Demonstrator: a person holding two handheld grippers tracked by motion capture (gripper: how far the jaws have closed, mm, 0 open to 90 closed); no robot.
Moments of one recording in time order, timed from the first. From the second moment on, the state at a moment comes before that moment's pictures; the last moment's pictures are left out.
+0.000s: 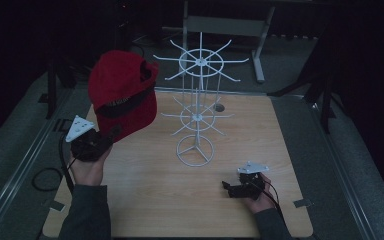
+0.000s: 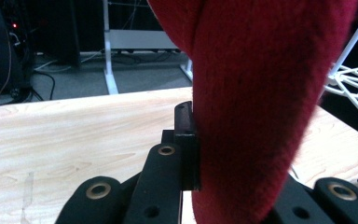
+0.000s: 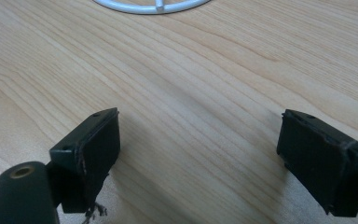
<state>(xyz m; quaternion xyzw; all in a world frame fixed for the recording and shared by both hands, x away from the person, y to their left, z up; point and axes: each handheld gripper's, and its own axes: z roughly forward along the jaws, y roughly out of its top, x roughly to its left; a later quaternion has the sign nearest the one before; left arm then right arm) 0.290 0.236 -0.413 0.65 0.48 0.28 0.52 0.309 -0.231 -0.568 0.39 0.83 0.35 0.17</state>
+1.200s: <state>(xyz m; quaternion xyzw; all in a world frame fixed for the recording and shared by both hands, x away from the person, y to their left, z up) 0.293 0.236 -0.377 0.62 0.48 0.29 0.55 0.310 -0.231 -0.568 0.39 0.83 0.35 0.17</state>
